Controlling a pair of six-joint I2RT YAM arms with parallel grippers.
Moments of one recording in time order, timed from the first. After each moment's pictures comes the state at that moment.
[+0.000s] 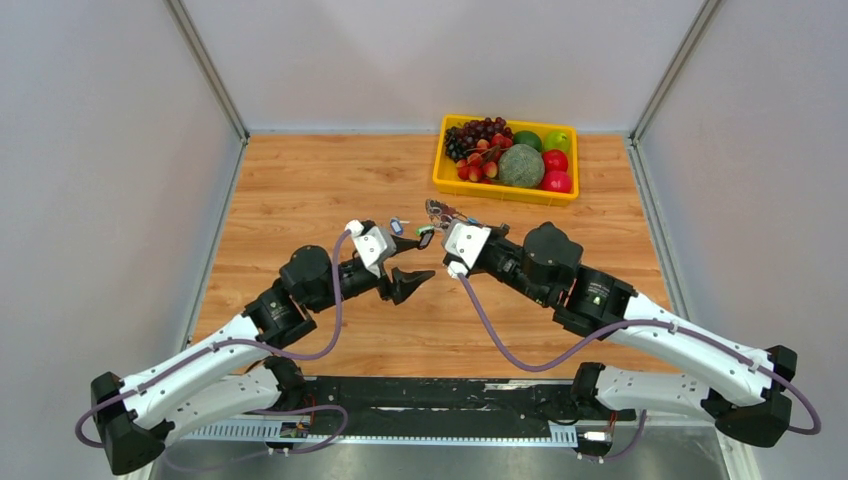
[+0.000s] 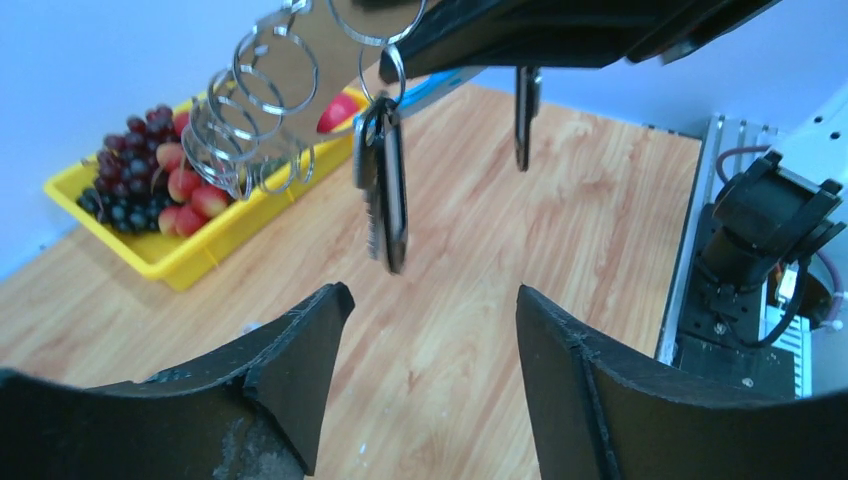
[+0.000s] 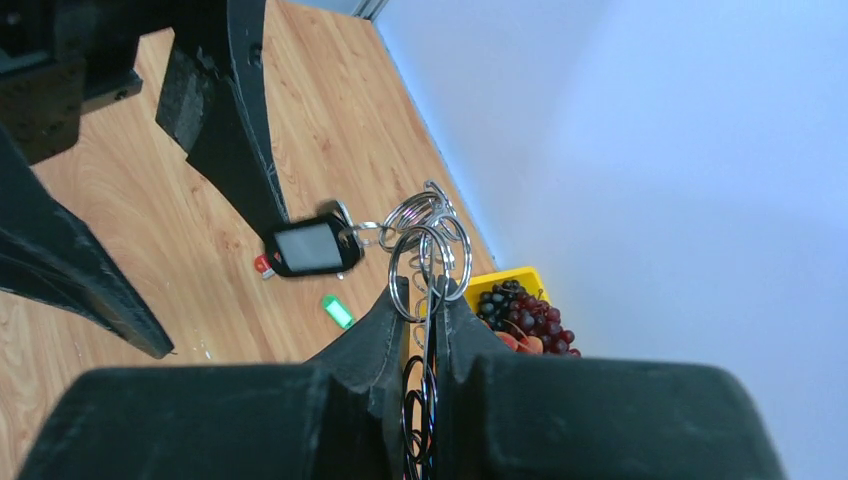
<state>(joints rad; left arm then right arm) -0.90 0.80 0.69 0.10 0.20 0.04 1.09 0.98 1.06 -0.15 0.18 -0.64</state>
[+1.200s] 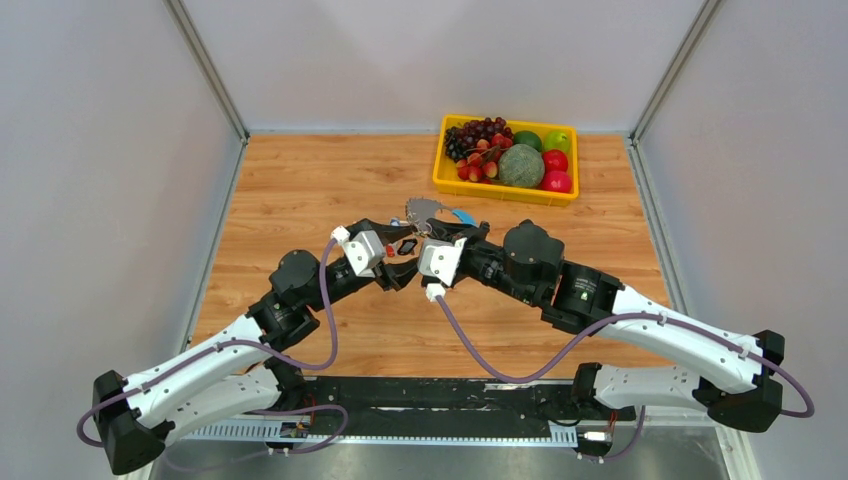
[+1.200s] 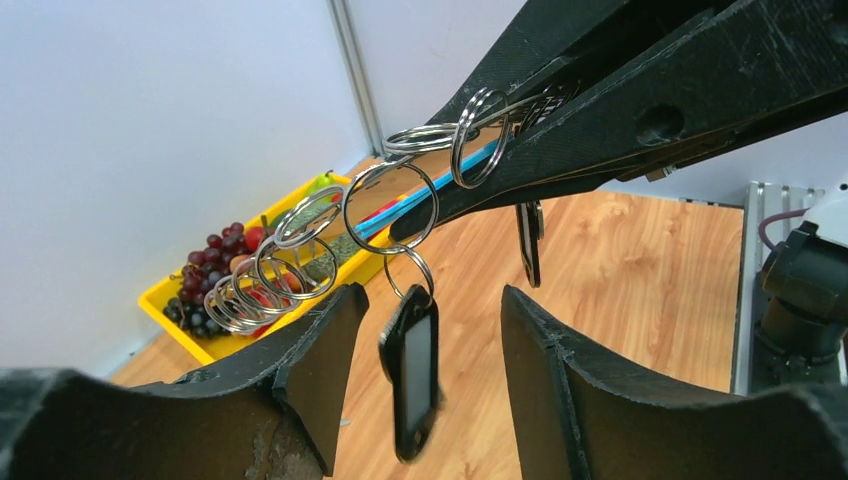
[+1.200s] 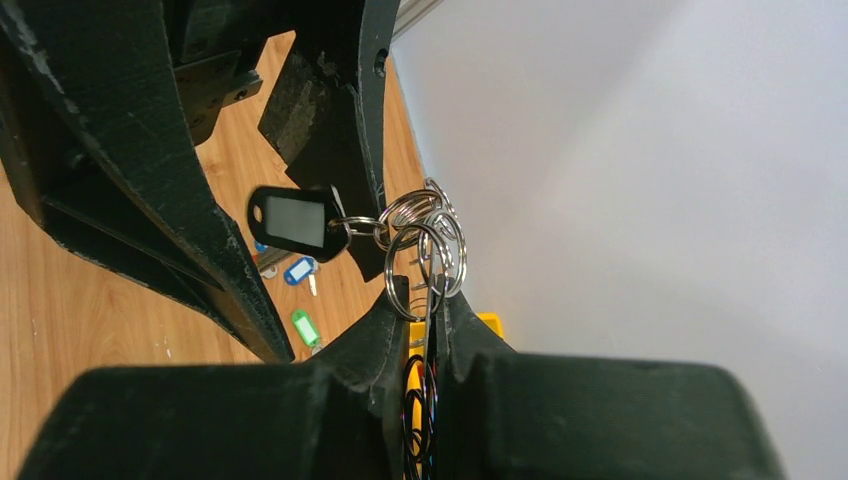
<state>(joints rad) -0.90 0.80 0.65 0.36 0.20 0.13 1.16 1.07 1.16 -0.20 0.16 -0.84</state>
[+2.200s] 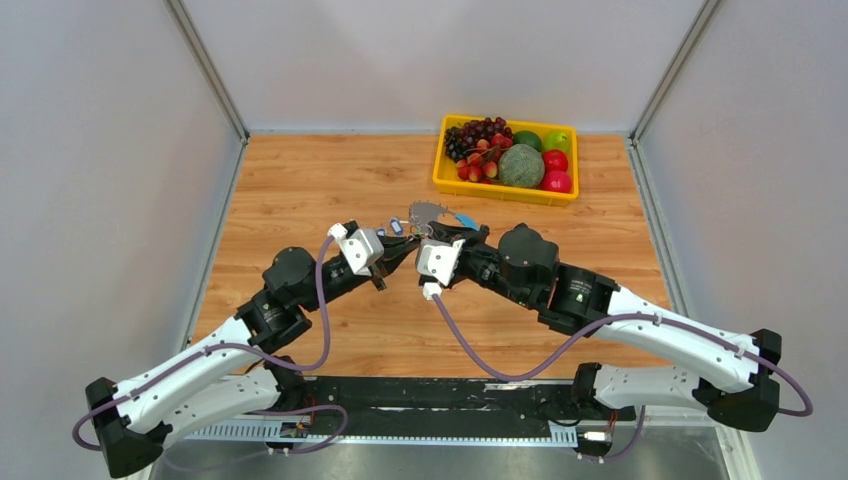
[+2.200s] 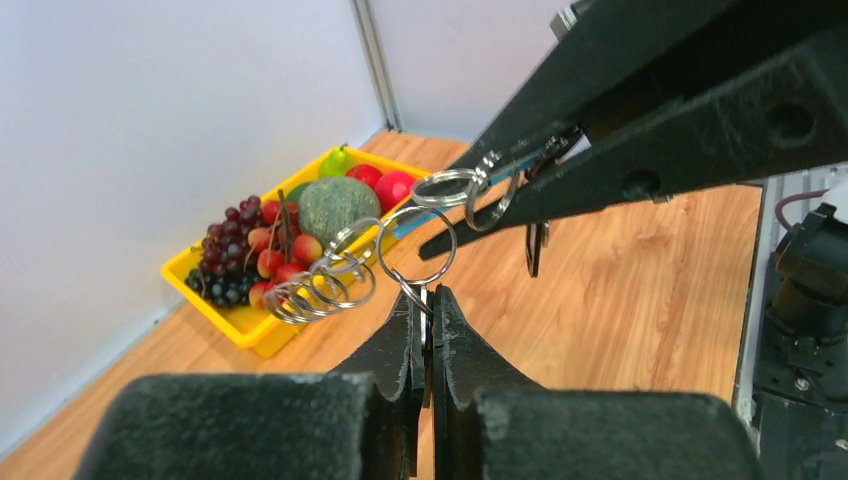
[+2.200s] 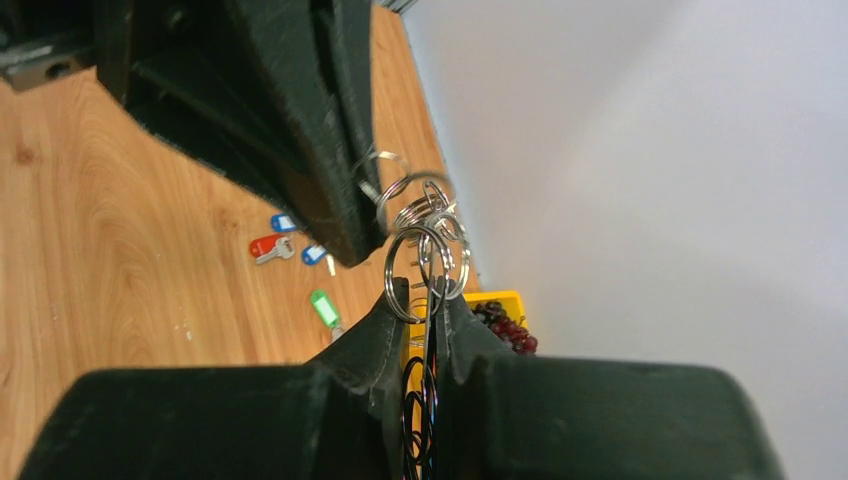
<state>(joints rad) -0.90 0.76 0.71 0.21 0.16 0.16 1.16 1.07 1.13 -0.19 0.19 -0.81</state>
